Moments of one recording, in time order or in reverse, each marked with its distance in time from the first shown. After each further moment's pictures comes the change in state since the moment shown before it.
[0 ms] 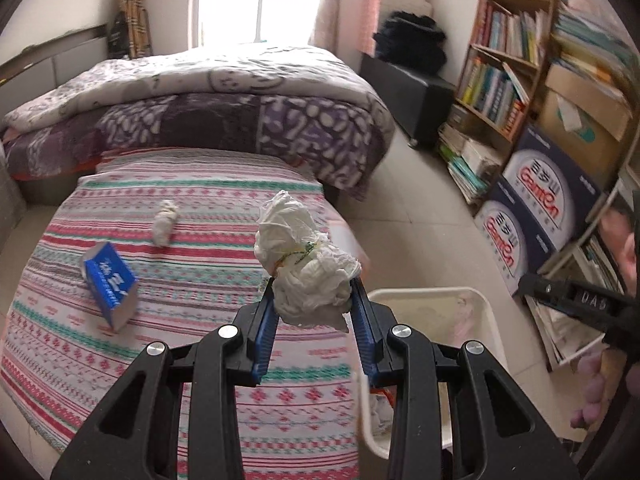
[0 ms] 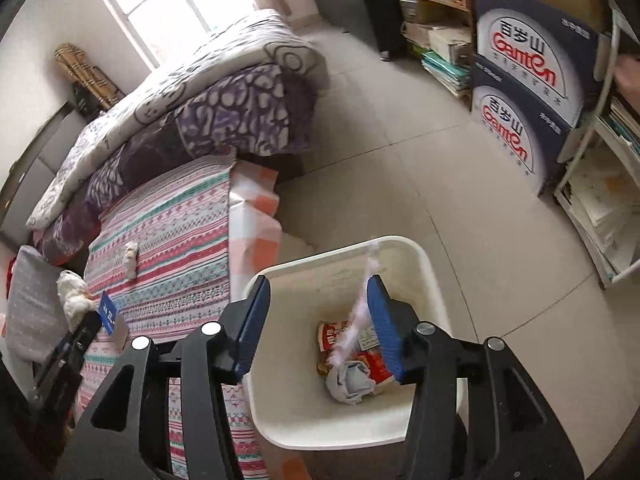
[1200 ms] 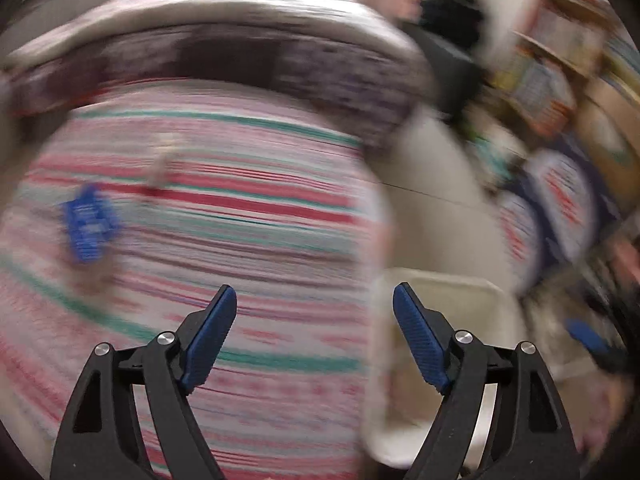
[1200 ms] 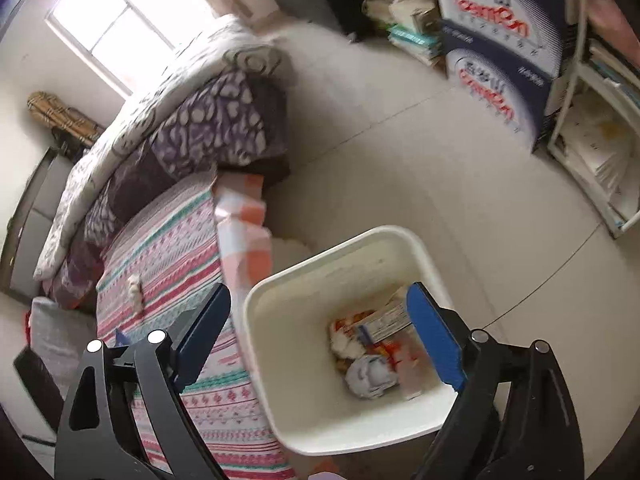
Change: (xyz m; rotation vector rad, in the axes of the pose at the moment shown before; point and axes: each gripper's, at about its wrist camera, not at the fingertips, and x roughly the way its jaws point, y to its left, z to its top) left arm 0.054 0.050 0.005 -0.200 0.173 0.078; right arm 0.023 -0.003 0.007 0.161 0.060 0.032
